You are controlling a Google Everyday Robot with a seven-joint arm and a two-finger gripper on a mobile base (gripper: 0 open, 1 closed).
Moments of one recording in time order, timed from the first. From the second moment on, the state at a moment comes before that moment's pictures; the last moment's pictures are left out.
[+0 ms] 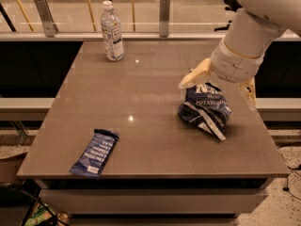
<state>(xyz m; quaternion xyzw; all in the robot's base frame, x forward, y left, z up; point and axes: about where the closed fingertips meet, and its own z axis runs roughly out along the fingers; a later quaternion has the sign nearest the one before) 0.512 -0.169 0.884 -0.98 0.16 -0.05 0.07</state>
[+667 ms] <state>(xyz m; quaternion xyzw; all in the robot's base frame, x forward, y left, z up) 0.525 -0.142 0.863 -0.99 0.09 -0.03 0.08</state>
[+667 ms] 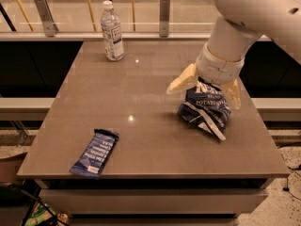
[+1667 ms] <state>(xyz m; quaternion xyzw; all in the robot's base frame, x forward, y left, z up) 0.529 -0.146 0.833 -0.99 0.15 -0.05 0.04</state>
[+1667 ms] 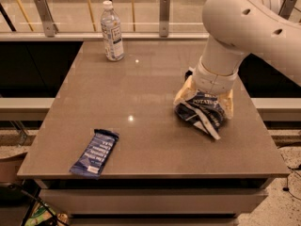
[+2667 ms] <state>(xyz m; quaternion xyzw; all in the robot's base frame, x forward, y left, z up) 0.528 -0.146 0.834 -0.99 0.15 -0.06 0.04</state>
